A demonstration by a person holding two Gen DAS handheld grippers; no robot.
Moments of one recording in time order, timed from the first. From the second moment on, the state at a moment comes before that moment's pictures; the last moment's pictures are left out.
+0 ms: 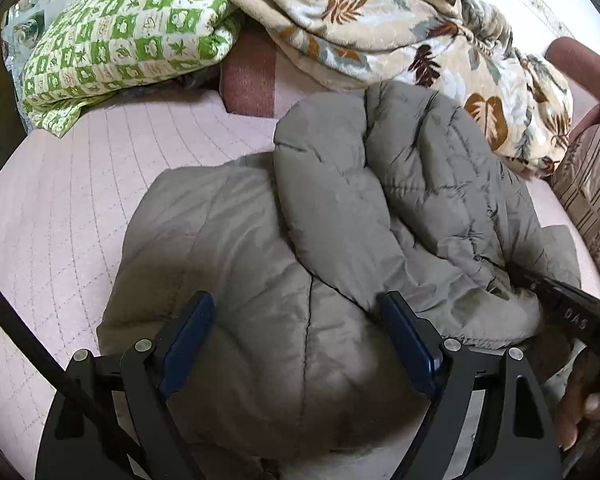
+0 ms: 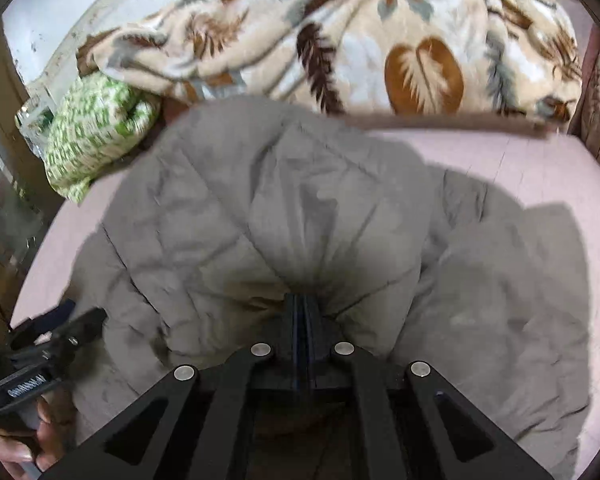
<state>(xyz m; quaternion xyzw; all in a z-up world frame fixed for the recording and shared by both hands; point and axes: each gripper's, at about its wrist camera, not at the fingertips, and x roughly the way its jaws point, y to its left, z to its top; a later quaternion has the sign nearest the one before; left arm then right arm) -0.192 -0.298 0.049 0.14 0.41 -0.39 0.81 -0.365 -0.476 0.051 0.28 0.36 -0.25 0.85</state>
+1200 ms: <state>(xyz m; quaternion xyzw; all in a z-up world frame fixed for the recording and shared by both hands) -0.263 -0.250 0.103 0.14 0.35 -0.46 0.81 -0.442 -0.393 0.100 0.31 0.32 -0.22 0.87</state>
